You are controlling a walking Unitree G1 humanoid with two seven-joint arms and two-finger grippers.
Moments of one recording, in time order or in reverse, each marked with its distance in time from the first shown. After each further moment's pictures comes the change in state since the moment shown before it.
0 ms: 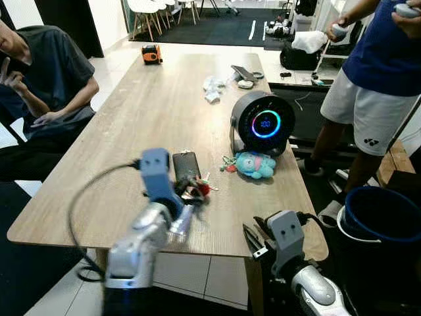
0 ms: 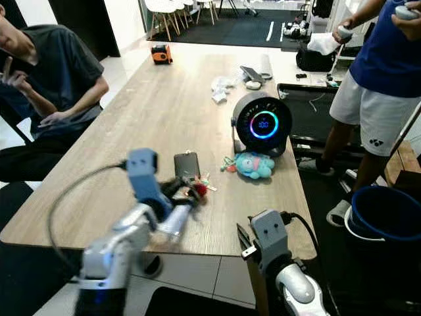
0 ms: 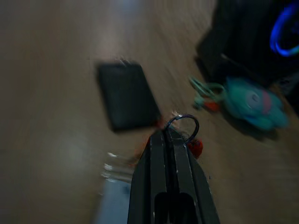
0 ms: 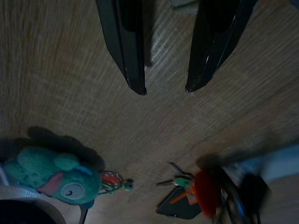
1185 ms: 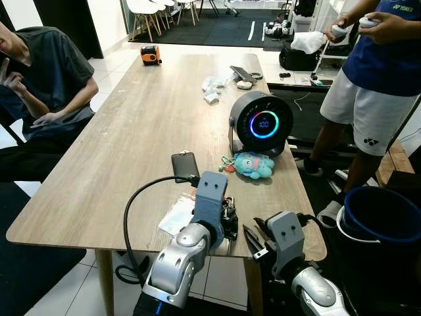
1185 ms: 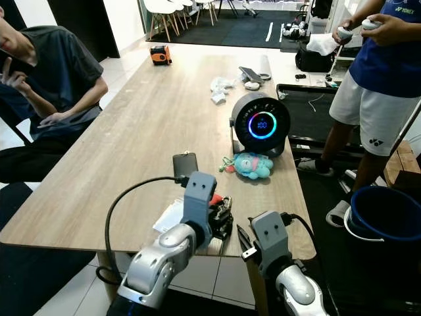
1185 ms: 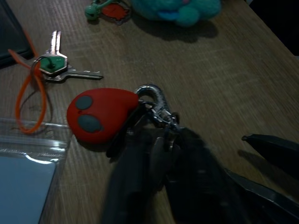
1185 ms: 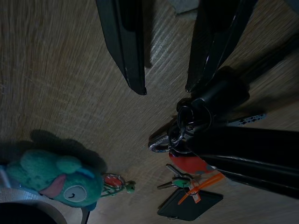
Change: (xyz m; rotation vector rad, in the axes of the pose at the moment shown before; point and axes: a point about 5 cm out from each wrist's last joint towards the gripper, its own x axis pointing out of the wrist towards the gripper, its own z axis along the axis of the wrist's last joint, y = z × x) left arm 0.007 -0.089 -0.072 0.139 0.256 -0.254; right arm -0.001 0.001 -0.001 0.004 0.004 0.000
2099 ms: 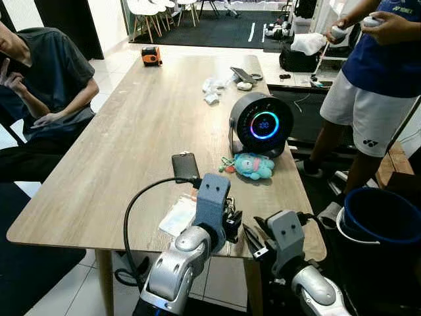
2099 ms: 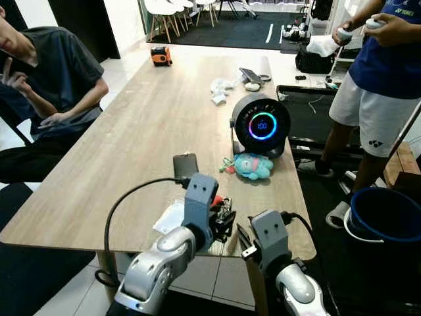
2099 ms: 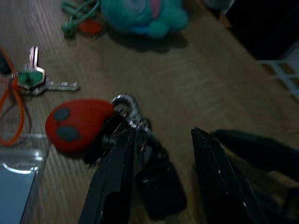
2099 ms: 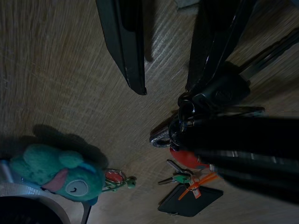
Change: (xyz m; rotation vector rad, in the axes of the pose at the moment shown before) left arm -0.008 -0.008 0.005 0.009 -0.047 -0.085; right arm 0.001 -0.001 0.002 -0.003 -0.006 0.000
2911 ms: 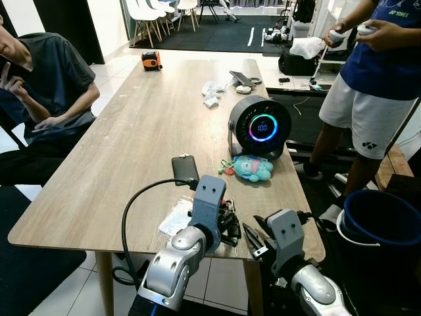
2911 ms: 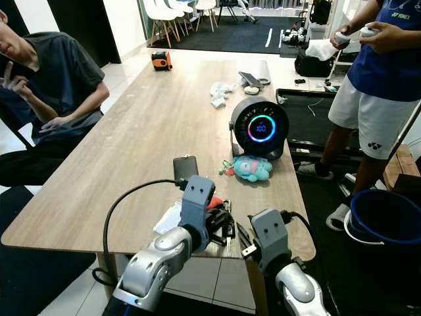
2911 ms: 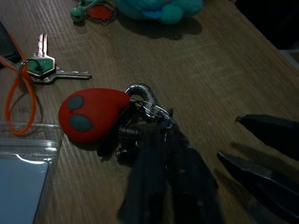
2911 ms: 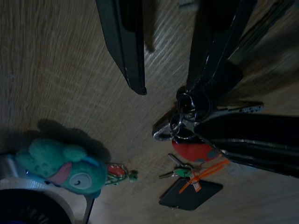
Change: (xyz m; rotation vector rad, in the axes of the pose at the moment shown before) left arm 0.004 0.010 -0.013 0.008 0.055 0.024; right arm 0.000 0.000 0.000 0.001 0.000 -0.001
